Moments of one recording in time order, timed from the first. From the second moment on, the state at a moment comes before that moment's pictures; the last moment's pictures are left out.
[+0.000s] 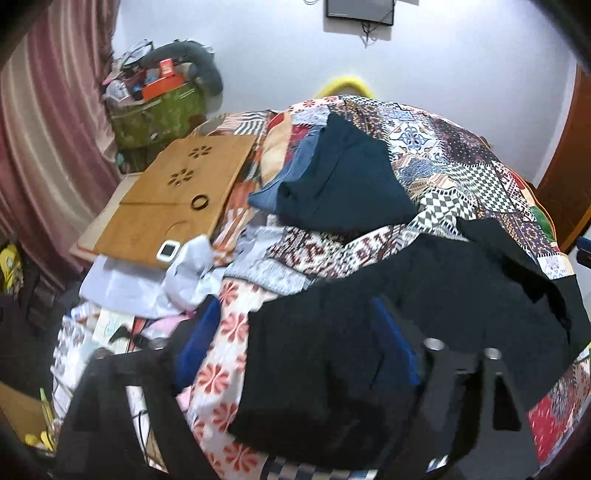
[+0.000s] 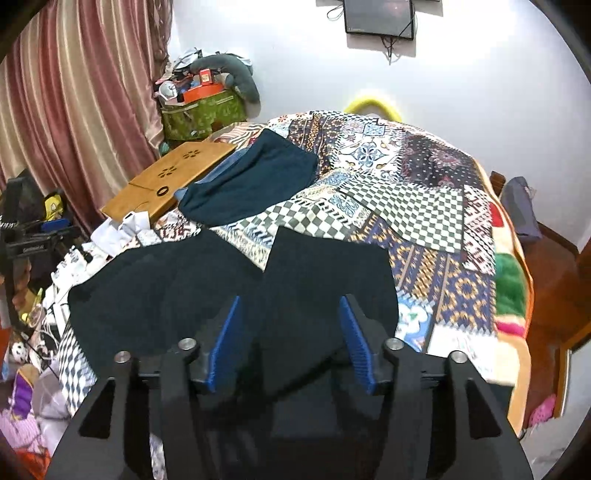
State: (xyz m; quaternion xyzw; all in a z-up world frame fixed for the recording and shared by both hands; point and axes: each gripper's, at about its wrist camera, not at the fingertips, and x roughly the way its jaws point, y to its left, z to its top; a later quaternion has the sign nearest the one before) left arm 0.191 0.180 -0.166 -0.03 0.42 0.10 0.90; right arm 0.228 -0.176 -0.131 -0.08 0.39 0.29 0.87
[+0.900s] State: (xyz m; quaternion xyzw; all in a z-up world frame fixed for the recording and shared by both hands) left arm 0.304 0.141 -0.252 0.01 0.50 0.05 0.86; right arm 0.368 -0.071 -0.246 -0.12 0.54 0.29 0.78
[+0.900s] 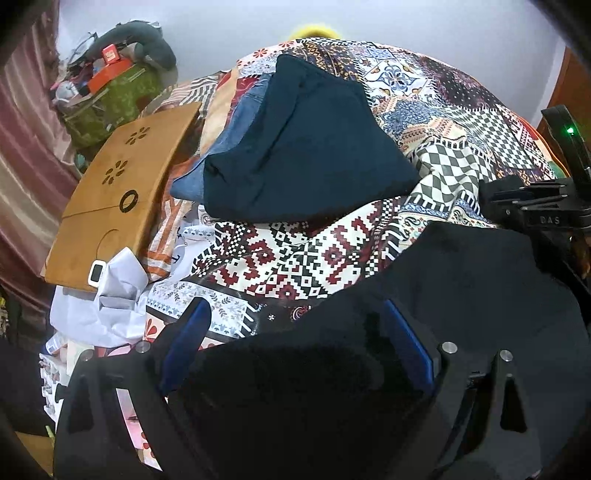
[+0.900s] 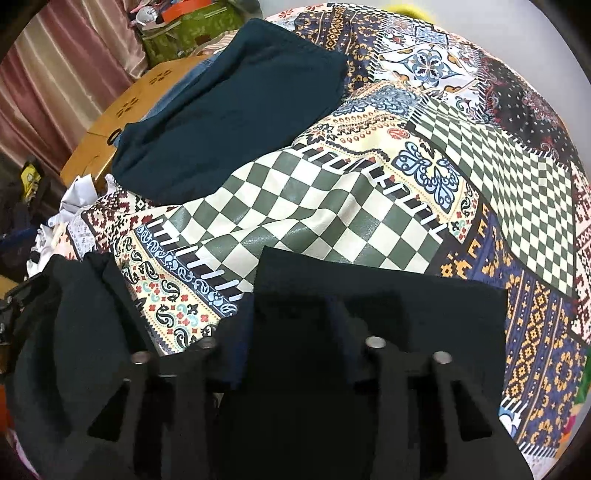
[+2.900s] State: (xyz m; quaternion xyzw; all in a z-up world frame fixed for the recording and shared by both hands) left arm 0.215 0.051 -0.201 -0.03 0.48 -0.01 0.88; right arm 0.128 -0.405 -0.168 0.05 0.44 0.03 0.90
